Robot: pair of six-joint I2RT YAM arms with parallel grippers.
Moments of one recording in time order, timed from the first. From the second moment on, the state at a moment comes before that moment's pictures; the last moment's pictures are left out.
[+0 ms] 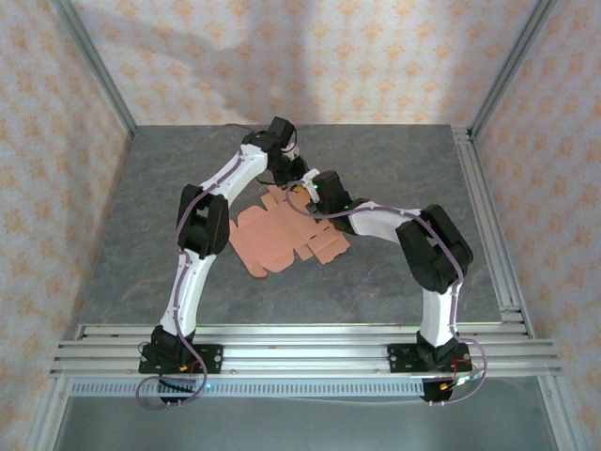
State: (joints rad) left arm -0.36 2.41 2.19 -0.92 0.47 -0.74; right arm 0.61 1.92 1.18 0.01 0.17 -0.17
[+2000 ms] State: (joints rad) left arm -0.20 1.67 1.18 -0.45 0.04 -0.66; right arm 0.49 2.04 1.30 -0.18 -0.16 -0.03
